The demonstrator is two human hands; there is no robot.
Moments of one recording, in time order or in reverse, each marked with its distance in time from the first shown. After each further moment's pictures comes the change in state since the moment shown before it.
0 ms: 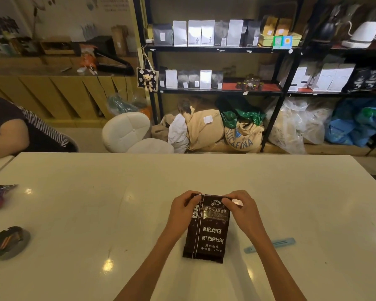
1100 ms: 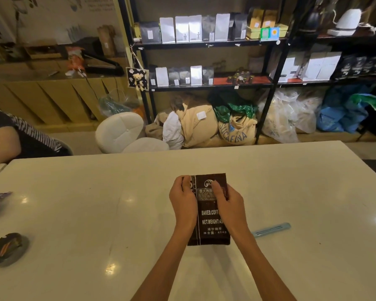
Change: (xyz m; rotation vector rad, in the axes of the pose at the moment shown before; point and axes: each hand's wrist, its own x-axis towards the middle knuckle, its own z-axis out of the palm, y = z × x) left_hand -0.014 0.043 0.031 -0.123 0.442 0.007; right_hand -0.027 -0.027 0.030 0.131 0.115 0.096
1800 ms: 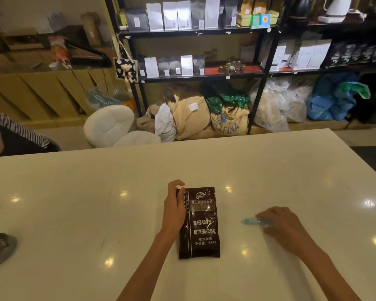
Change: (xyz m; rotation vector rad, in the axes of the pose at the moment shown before) left_hand 0.000 -0.068 -0.023 0.258 -0.331 0.128; right_hand -0.009 0.128 -0.170 -1.046 -0.292 -0.202
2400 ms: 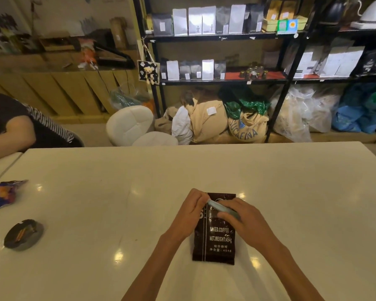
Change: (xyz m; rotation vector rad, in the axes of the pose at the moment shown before) left_hand 0.003 0.007 -0.026 -0.007 -0.309 0.102; right_hand 0.045 -0.165 -0.030 0.426 0.019 -0.240
